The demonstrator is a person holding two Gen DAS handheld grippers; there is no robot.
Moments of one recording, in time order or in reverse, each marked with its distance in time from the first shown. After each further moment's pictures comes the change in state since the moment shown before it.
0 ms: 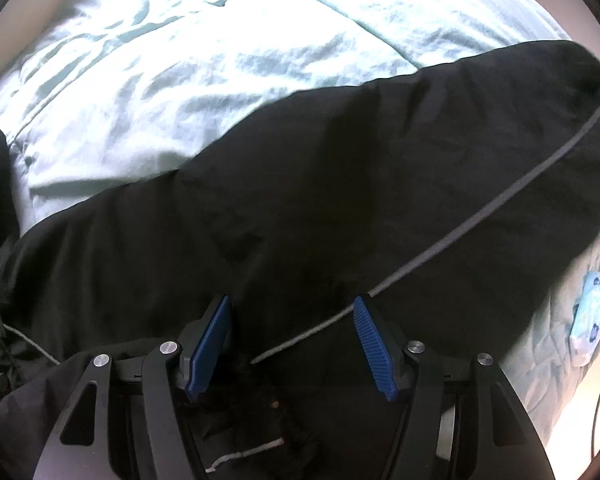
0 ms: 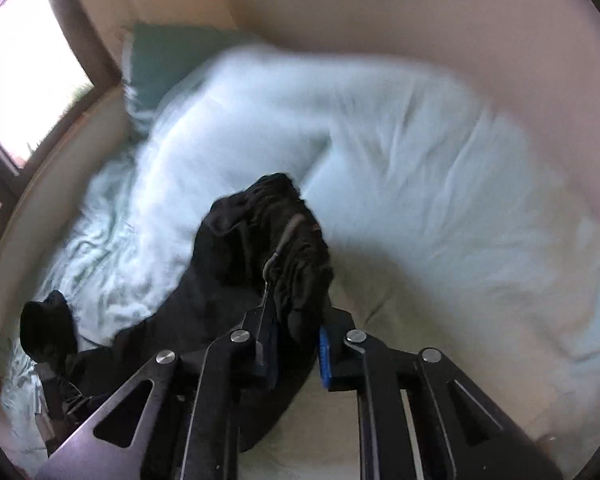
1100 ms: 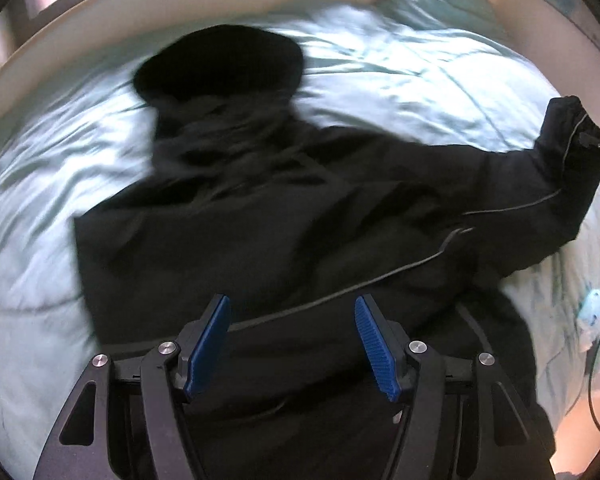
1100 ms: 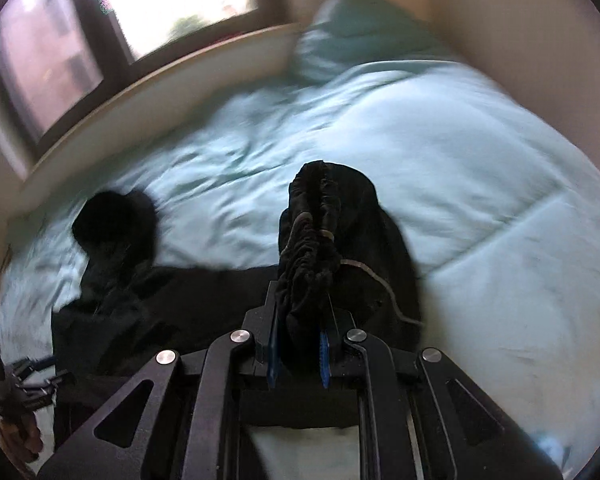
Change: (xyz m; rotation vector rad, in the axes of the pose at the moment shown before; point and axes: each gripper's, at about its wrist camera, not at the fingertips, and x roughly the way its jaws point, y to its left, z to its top) left arm -0.185 0.157 -0.229 -0.353 -0.198 0.217; right arm -0.008 0.258 -0.080 -0.424 0.141 0.275
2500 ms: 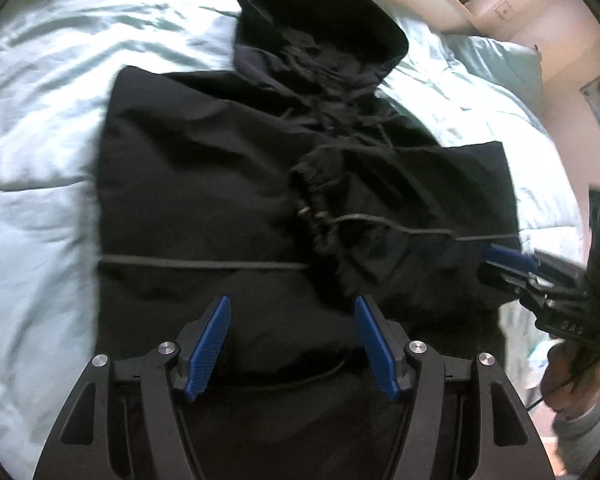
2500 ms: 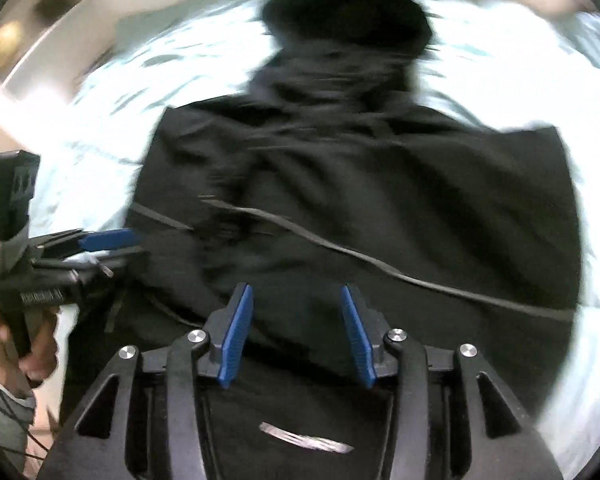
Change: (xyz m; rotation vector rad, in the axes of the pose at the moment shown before) left arm 0.047 0.102 -0.040 -0.306 0.072 -0.254; right arm 0.097 0.222 -0.131 -0.373 0.349 0.206
